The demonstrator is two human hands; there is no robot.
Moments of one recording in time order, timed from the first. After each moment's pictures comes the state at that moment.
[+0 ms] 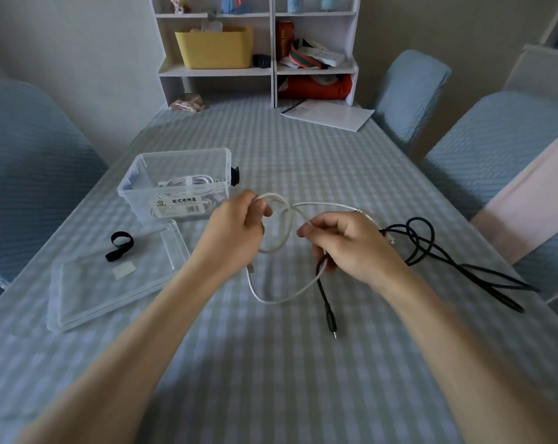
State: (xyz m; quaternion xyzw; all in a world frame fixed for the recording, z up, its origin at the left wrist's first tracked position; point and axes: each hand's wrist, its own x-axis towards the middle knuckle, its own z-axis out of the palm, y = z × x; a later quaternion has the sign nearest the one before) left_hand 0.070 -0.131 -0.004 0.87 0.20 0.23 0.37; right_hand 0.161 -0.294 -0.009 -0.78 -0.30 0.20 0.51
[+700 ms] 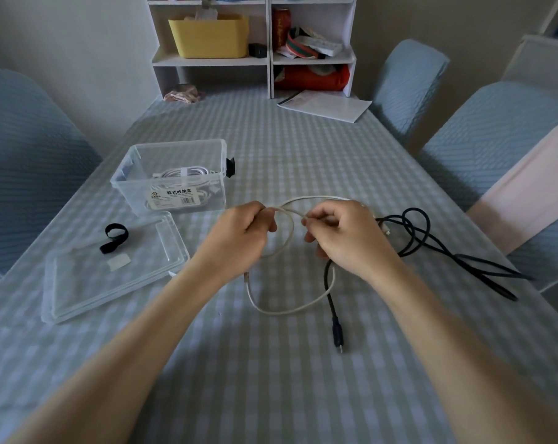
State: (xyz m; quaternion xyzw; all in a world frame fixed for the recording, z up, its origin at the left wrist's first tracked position) left_hand 0.063 -0.142 -0.010 0.87 0.20 0.17 0.43; right_hand 0.161 -0.292 -0.014 -0.82 -0.31 0.10 0.47
